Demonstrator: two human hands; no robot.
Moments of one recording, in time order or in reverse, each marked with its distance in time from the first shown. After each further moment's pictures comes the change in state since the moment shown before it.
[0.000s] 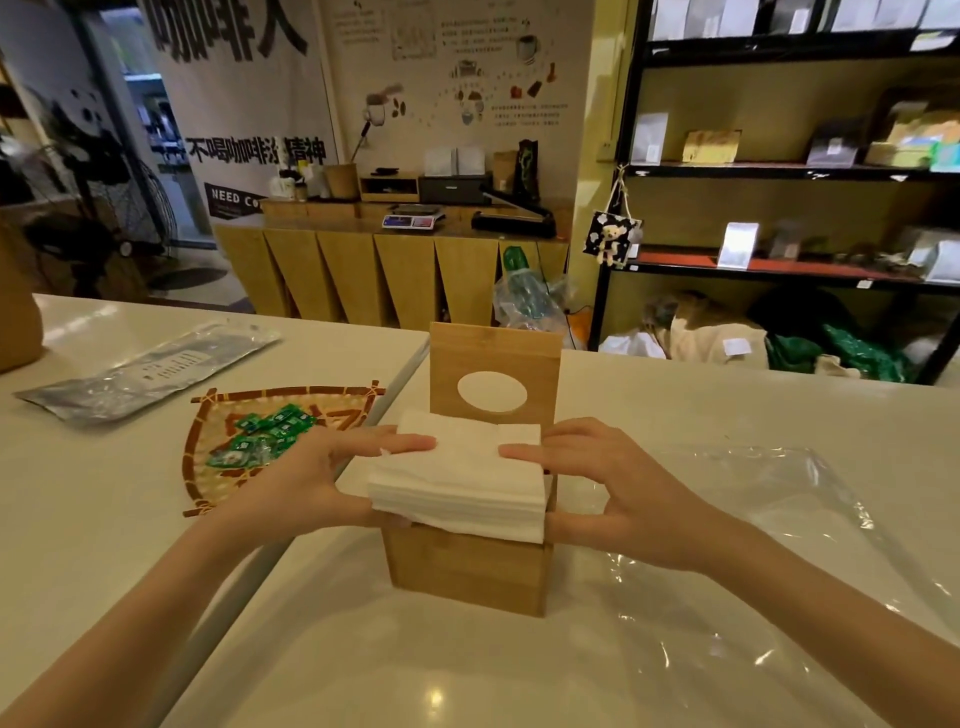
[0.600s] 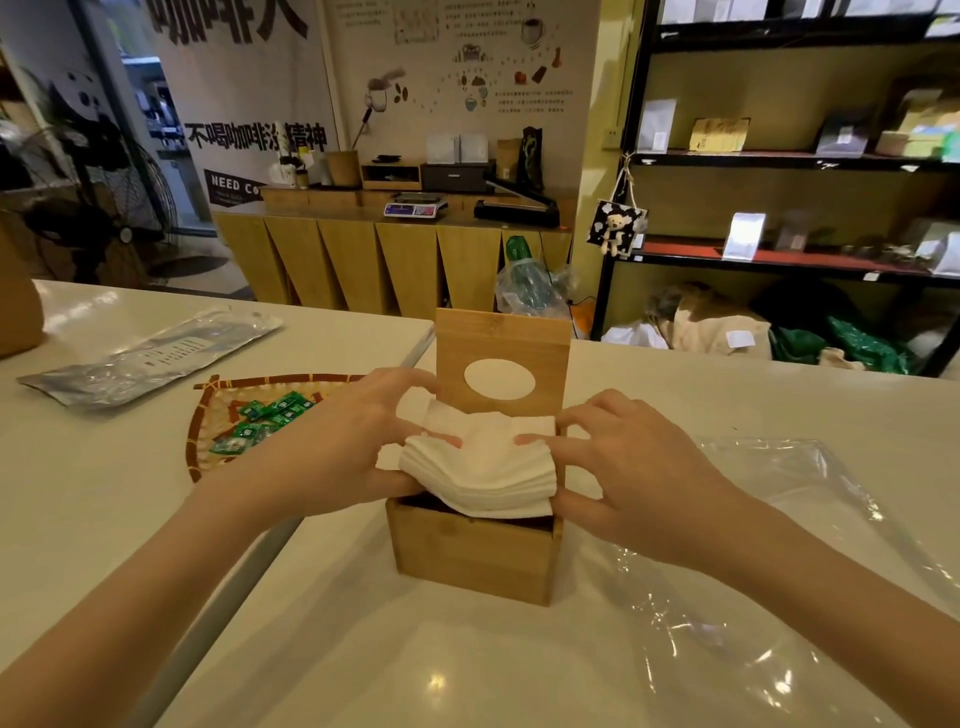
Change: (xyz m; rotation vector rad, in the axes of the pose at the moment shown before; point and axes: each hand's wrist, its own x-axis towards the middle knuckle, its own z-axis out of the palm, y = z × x) left_hand 0.016 0.030 -0.001 0.671 -0.081 0.047; right_hand 0.001 -0.027 -0.010 -0.524 0.045 -0.006
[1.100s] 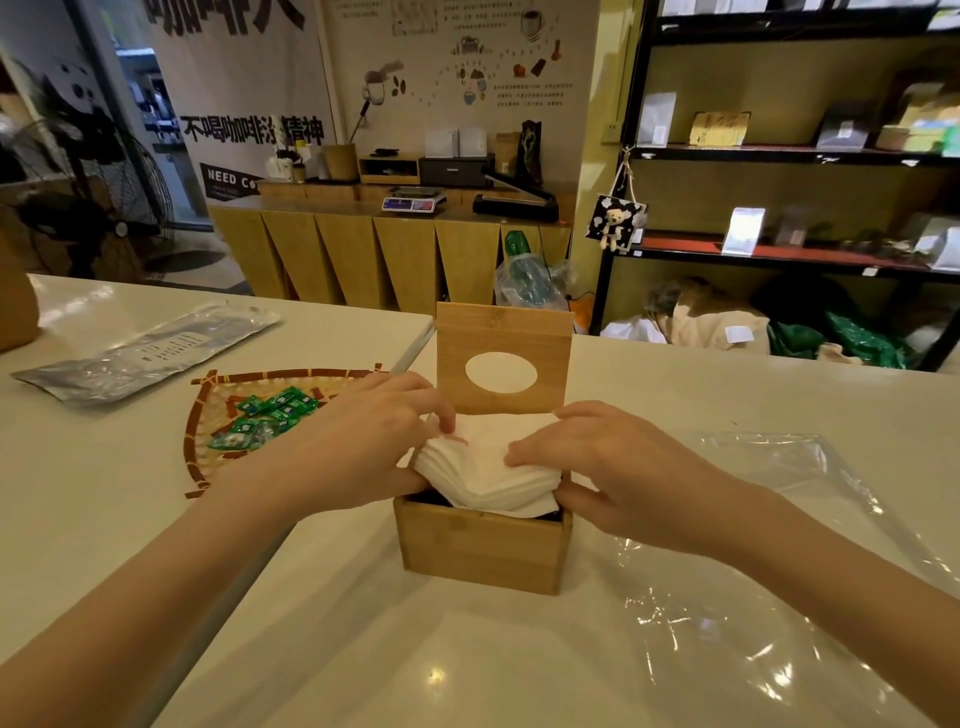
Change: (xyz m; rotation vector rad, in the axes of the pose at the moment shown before) left_hand 0.012 0.009 0.004 0.293 -0.060 0.063; right_hand 0.007 0.001 -0.005 0.173 -0.084 -0.143
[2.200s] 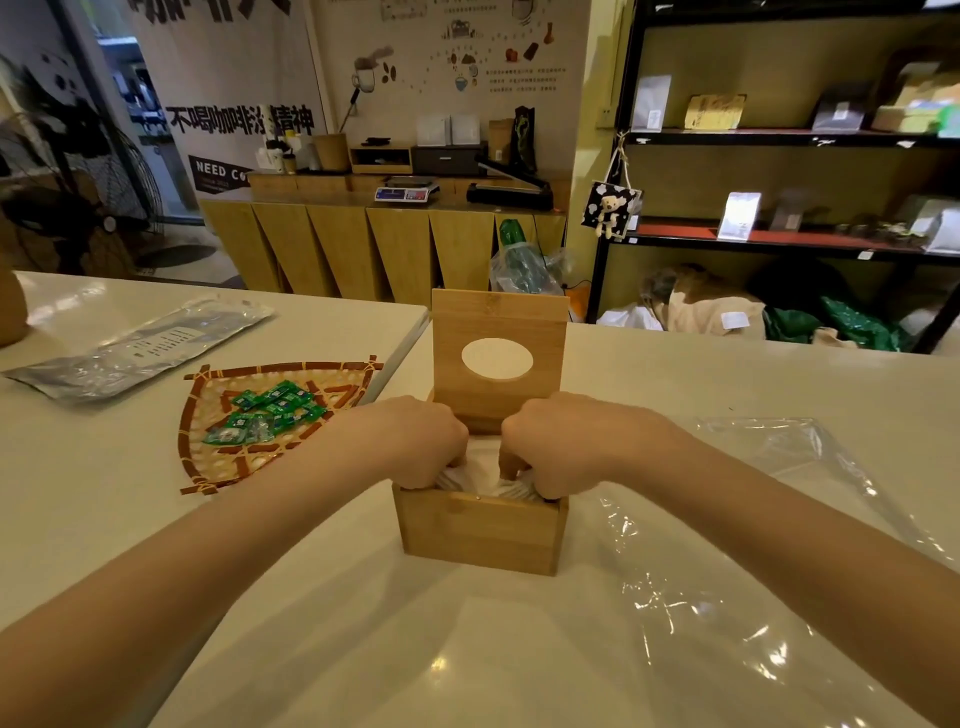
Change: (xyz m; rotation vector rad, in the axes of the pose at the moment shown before) left_hand 0.043 0.021 0.008 0.151 -0.501 0.020; right_hand 0.050 -0.013 0.001 -0.194 -0.566 0.175
